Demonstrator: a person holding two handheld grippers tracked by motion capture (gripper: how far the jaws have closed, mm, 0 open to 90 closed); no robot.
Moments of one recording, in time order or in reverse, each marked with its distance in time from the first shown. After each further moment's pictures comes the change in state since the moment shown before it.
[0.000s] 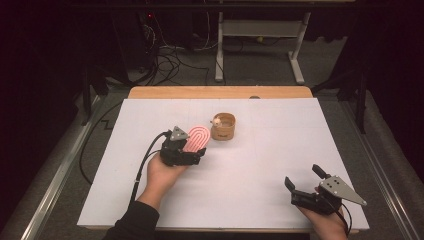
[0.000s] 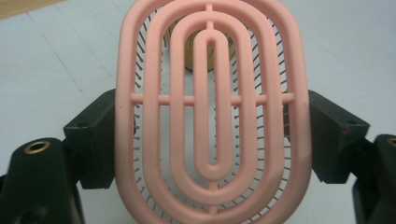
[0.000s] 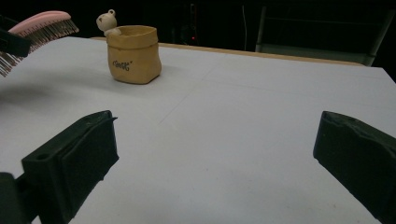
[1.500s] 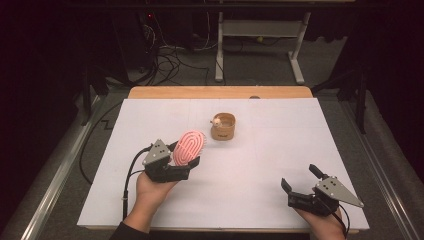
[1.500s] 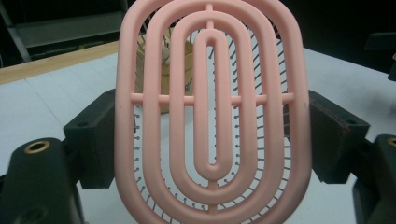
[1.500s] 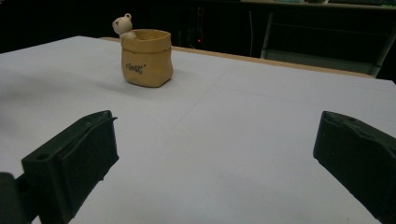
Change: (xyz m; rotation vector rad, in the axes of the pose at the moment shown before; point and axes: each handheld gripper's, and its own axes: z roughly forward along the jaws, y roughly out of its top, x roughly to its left) left arm -0.017 -0.032 -0.053 -0.279 -0.116 0.044; right arm 0.011 0.006 -0.002 -0.010 0.020 -0.039
